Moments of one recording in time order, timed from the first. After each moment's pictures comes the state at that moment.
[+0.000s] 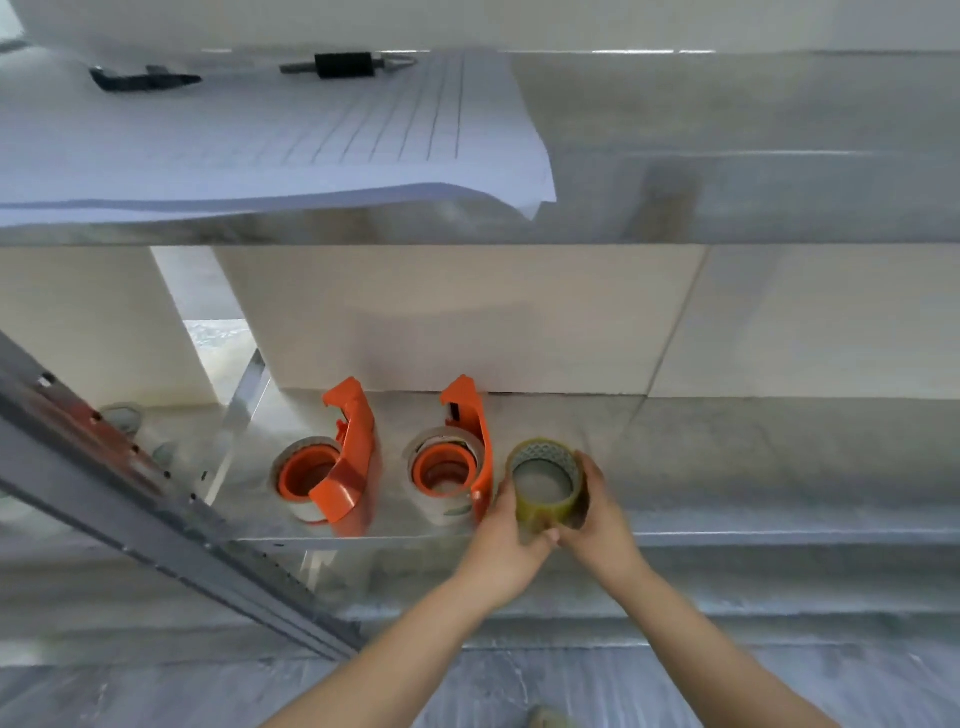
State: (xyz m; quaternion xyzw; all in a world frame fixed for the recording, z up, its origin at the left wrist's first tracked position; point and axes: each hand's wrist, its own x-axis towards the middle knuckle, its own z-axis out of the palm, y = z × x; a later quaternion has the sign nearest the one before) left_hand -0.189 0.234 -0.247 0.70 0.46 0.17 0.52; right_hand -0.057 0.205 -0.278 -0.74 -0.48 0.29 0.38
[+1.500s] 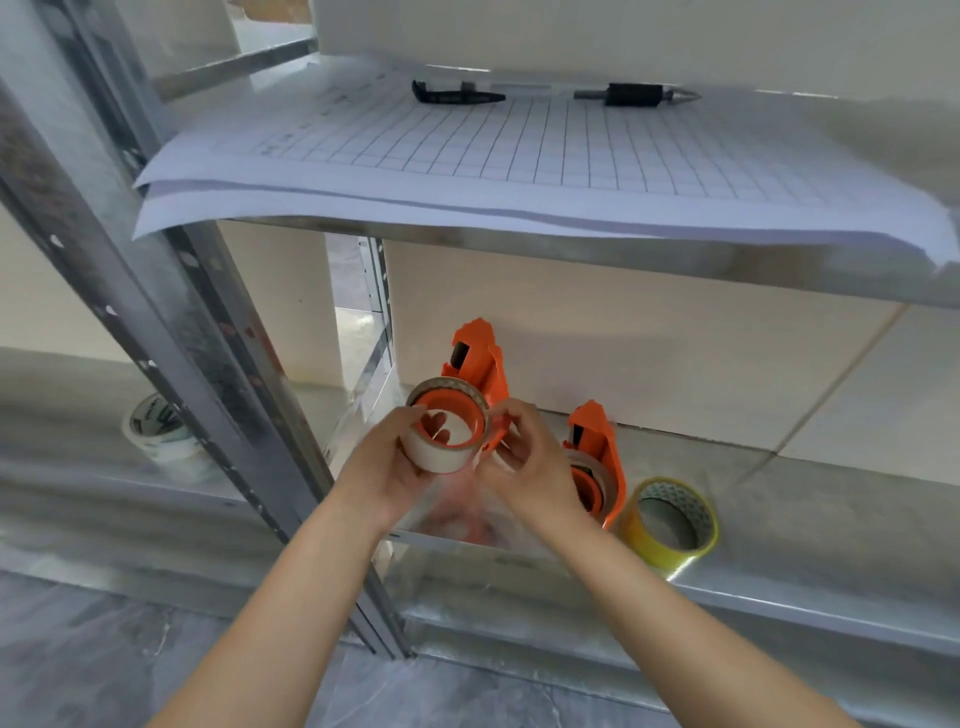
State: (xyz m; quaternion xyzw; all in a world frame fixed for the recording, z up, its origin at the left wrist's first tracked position) left_hand -0.380 0.339 -0.187 0.16 0.43 0.48 0.75; right_hand -0.232 0.305 -0.208 -0.54 -0.55 0.37 0.52
